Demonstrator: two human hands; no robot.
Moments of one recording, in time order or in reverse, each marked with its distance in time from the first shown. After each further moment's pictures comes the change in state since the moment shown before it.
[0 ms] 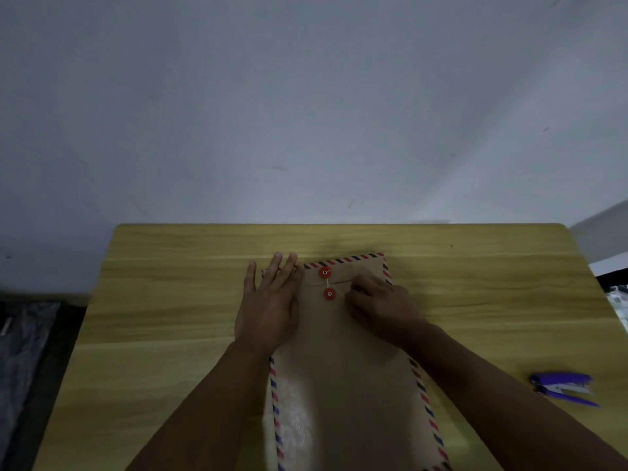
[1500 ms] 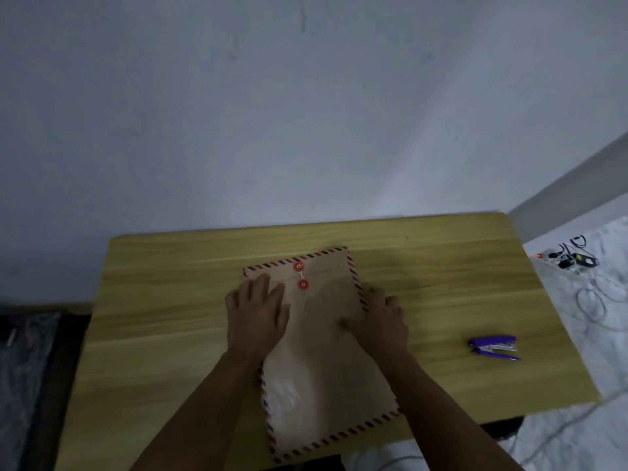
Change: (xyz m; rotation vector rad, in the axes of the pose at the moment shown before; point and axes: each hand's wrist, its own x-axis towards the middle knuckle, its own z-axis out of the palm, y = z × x) left_hand -0.037 0.049 -0.038 0.130 -0.058 -0.132; right_hand -0.062 -0.051 -0.047 0.405 -0.315 1.275
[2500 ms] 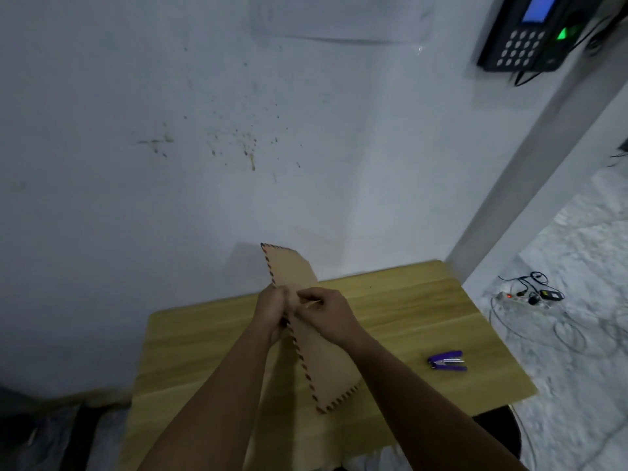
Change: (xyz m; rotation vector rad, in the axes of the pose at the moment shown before) left_hand 0.020 0.073 -0.223 -1.577 -0.251 -0.625; right_hand -0.127 -0.093 -0.140 0.629 0.046 -0.570
